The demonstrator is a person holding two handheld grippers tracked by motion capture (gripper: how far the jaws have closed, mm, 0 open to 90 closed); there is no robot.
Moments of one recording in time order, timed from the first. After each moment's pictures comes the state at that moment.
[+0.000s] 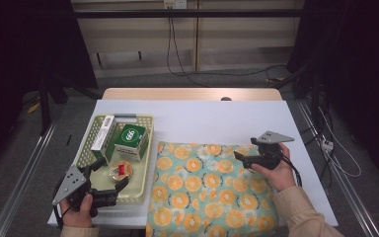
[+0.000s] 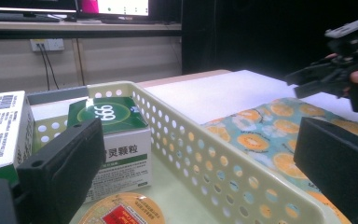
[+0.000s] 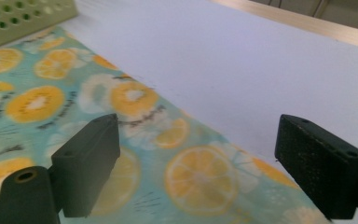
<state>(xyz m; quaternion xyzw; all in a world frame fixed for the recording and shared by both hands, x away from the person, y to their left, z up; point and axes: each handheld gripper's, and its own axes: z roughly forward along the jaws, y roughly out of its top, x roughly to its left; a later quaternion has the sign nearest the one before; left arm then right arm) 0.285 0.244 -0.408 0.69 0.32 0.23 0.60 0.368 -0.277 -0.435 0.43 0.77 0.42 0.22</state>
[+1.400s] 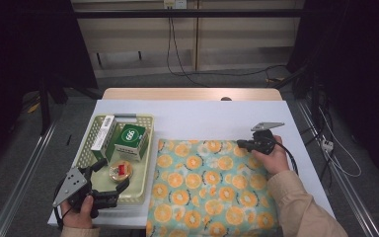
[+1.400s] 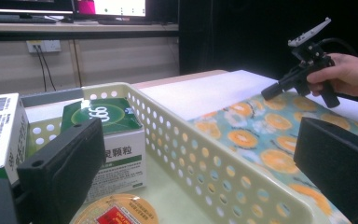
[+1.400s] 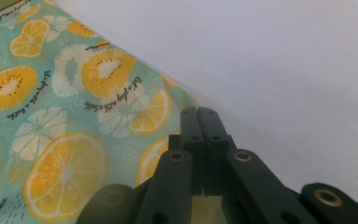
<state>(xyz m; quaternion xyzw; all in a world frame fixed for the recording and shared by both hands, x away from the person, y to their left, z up) 0.281 0.242 -0.407 0.69 0.32 0.23 0.61 0.414 -0.283 -0.446 0.44 0.79 0.39 0.15</state>
